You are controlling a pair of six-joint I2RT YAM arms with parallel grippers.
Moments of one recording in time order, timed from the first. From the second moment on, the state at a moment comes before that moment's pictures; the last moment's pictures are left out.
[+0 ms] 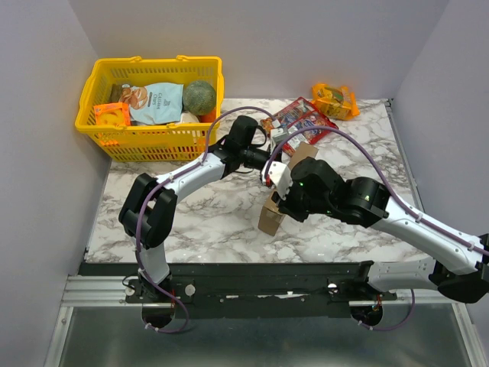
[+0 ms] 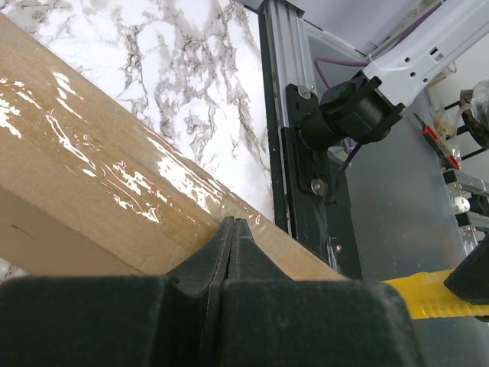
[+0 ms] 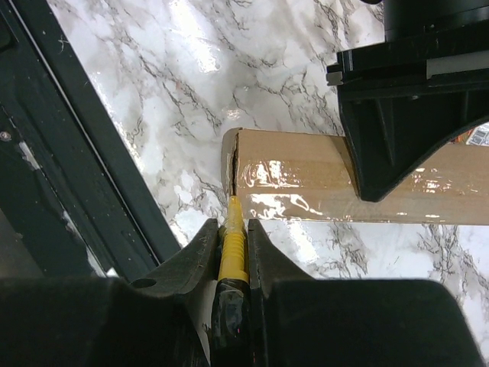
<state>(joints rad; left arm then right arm) -0.64 1.82 1.35 -0.07 1.09 -0.10 1.06 1.18 1.34 -0.93 0.08 -0.15</state>
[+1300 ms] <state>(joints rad) -0.64 1.52 1.32 -0.13 1.03 0.05 0.45 0.99 1.31 -0.79 -0.38 -0.40</state>
